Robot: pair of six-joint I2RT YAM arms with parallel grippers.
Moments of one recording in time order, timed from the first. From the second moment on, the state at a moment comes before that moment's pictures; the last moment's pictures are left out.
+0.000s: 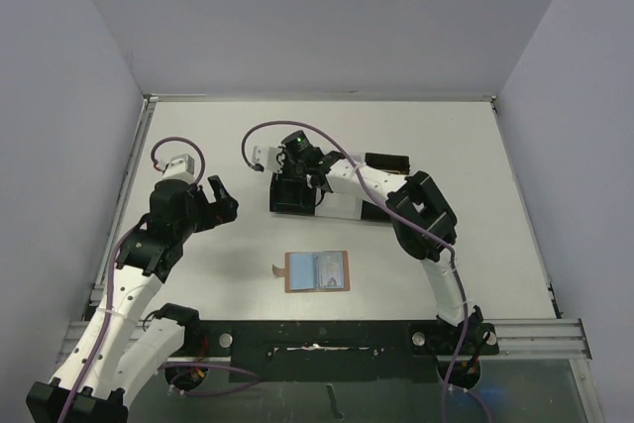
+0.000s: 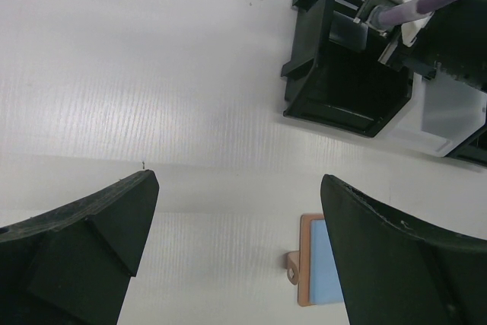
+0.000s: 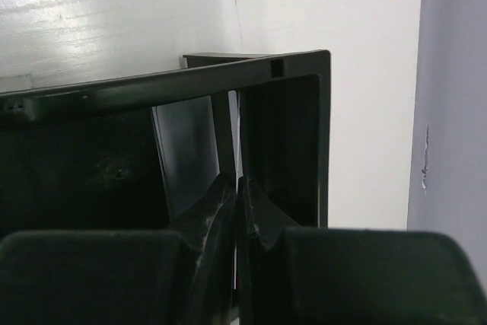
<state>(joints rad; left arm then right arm) -0.26 0.77 0.72 -0.53 -0.07 -0.51 0.77 2.16 1.67 -0.24 0.10 -0.82</state>
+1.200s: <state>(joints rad) -0.25 0.80 0.72 -0.53 -0.02 -0.49 0.79 2.22 1.65 -0.21 0.21 -0.96</state>
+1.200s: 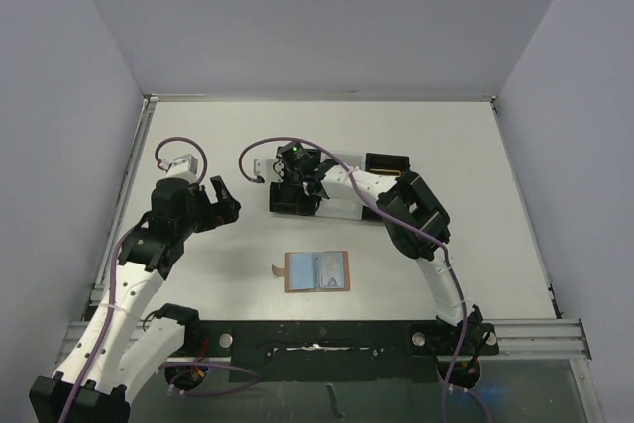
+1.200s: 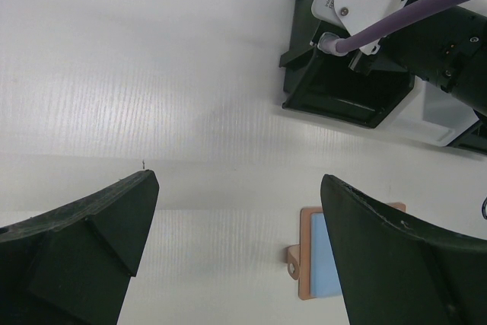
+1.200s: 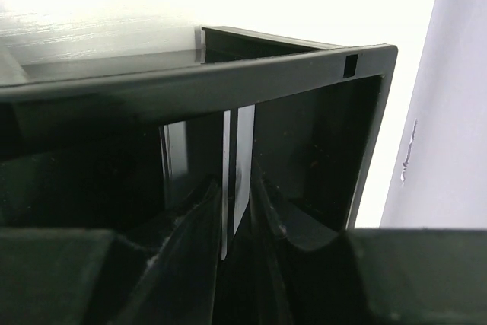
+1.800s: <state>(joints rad) -0.25 0.80 0.72 -0.53 -0.02 -0.49 0.78 2.22 1.65 -0.24 0.13 -0.86</state>
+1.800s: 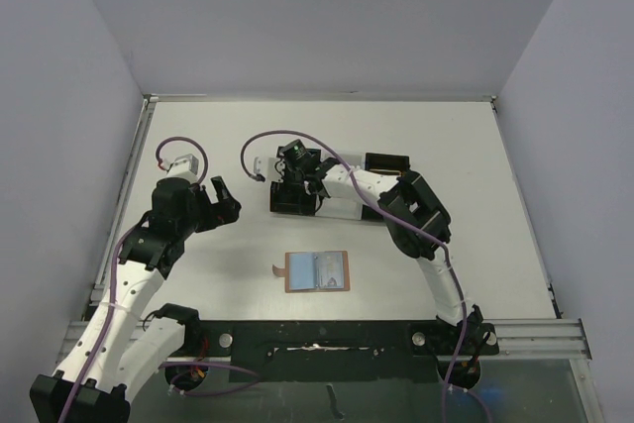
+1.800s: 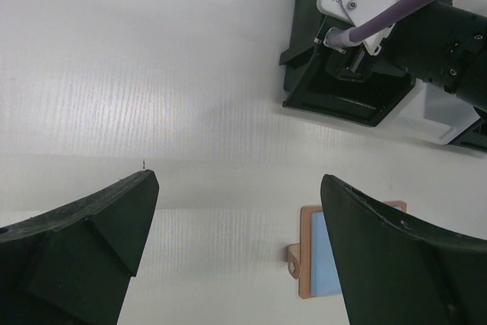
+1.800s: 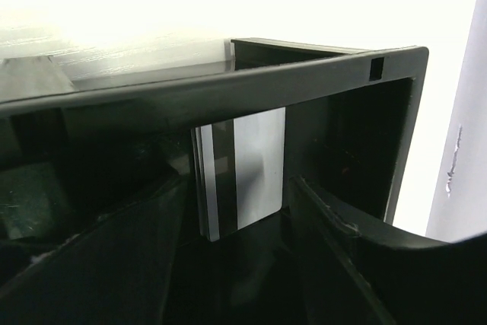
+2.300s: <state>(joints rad) -0.25 0.81 0.72 -0.52 -0.01 -0.49 0.77 2.11 1.58 -0.18 0.06 -0.65</state>
